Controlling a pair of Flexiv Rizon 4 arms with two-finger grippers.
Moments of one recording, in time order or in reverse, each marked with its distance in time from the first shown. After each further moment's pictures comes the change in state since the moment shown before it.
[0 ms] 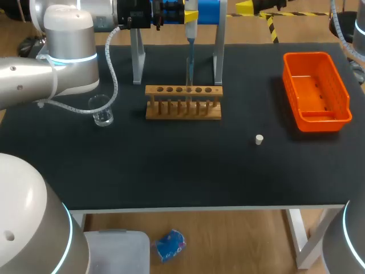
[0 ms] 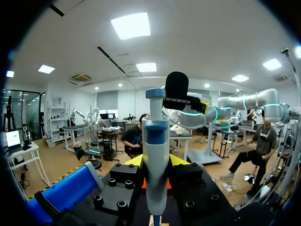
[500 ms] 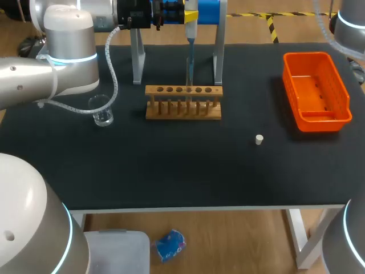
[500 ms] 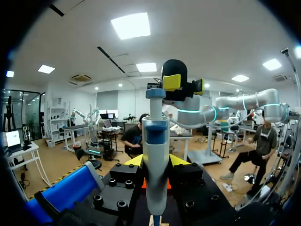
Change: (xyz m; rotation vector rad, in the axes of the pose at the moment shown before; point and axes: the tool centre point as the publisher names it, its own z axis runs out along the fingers) left arm 0.000 0.000 0.000 0.000 0.000 0.000; right arm -0.007 0.041 0.030 -0.099 0.052 0.051
